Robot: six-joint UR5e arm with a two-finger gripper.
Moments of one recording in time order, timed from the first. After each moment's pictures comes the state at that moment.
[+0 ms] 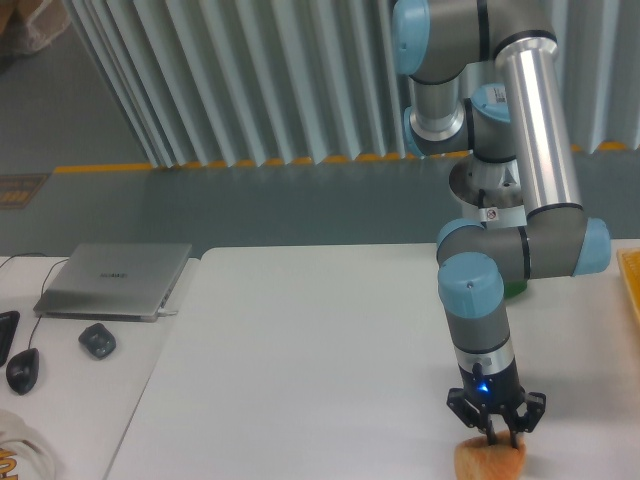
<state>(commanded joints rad) 2.23 -2.17 -1.41 -0.93 1.68 0.25</state>
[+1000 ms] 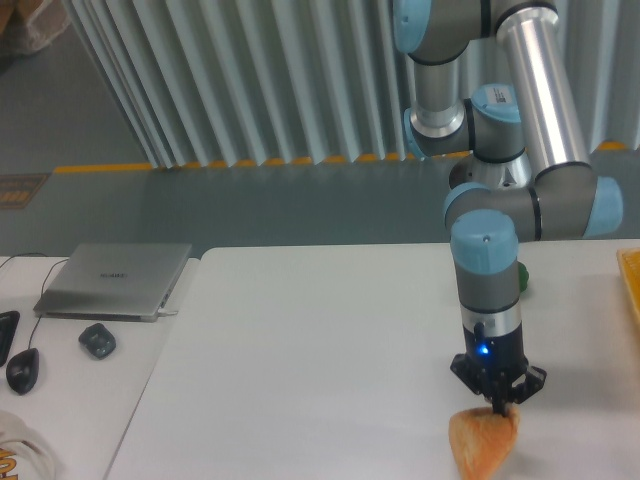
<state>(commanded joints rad) 2.29 -2.00 -1.47 -1.07 1.60 0.60</state>
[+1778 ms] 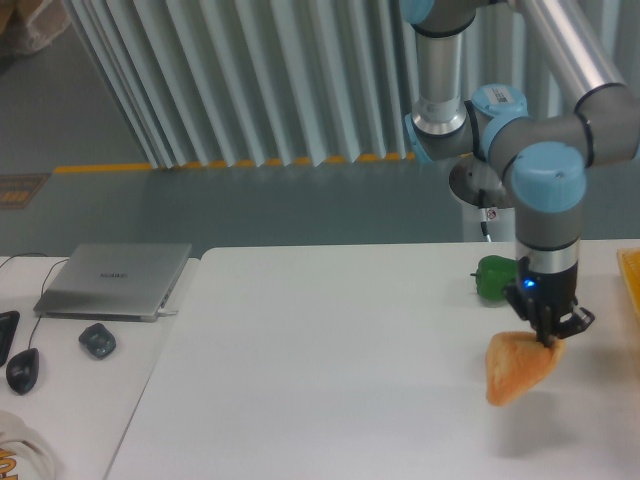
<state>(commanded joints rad) 2.47 -1.86 -1.47 -1.36 1.53 1.13</state>
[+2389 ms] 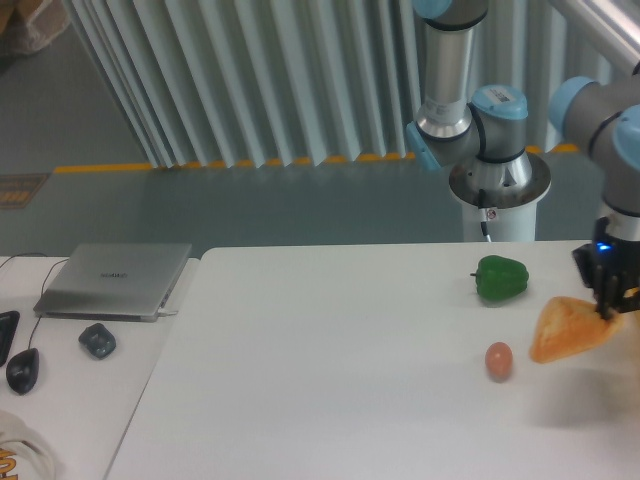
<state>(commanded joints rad) 2.69 -1.84 -1.49 -1.37 1.49 1.52</state>
